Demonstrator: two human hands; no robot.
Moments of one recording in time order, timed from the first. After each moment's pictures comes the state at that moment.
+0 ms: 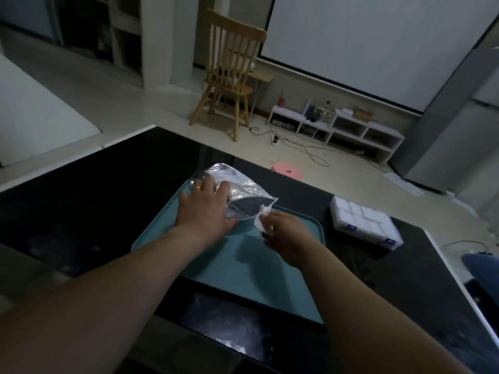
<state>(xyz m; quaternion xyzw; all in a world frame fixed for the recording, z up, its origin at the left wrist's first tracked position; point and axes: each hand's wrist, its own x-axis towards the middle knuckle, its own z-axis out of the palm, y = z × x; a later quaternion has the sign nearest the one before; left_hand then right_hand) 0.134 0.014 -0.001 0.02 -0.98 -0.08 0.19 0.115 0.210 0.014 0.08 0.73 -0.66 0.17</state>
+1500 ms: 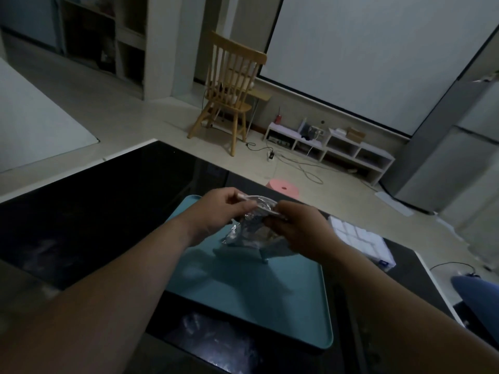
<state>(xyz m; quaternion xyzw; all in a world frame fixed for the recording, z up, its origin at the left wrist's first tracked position) 0.139 0.004 0.054 -0.09 -0.74 -0.66 0.01 0.117 0.230 0.093 -0.26 0.95 -0.17 -0.06</state>
